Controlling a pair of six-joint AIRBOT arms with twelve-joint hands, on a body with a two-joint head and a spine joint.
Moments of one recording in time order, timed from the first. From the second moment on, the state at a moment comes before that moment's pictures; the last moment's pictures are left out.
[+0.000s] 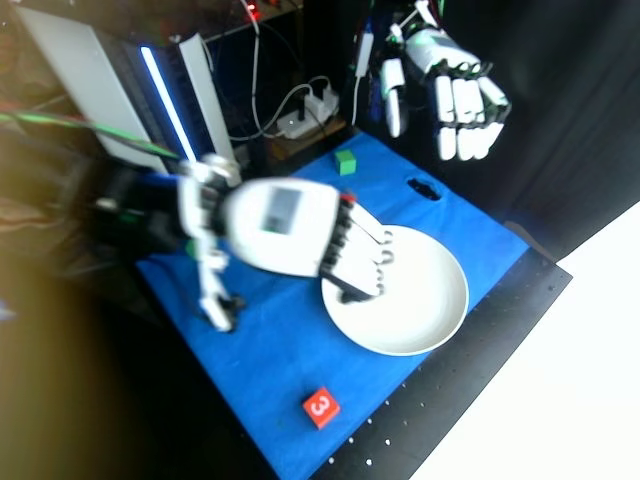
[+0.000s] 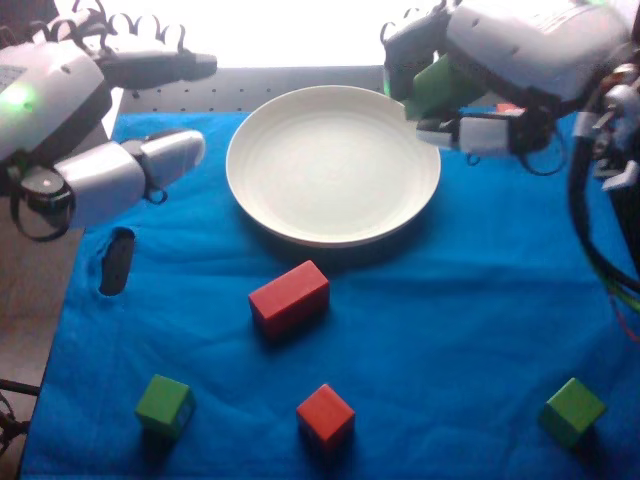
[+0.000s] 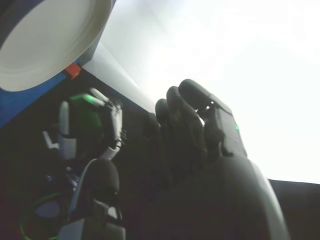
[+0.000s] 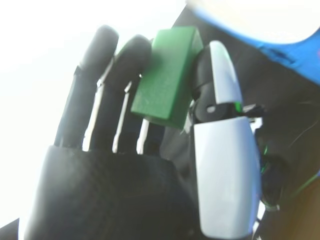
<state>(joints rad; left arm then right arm) 0.84 -0.84 0.93 -0.27 -1.00 1.21 -0.57 -1.08 1.07 -2.95 -0.77 1.98</state>
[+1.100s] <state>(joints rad) 0.91 -0.82 0.91 -0.32 -1.09 1.21 -0.91 -0.90 0.82 -2.98 -1.04 2.04</state>
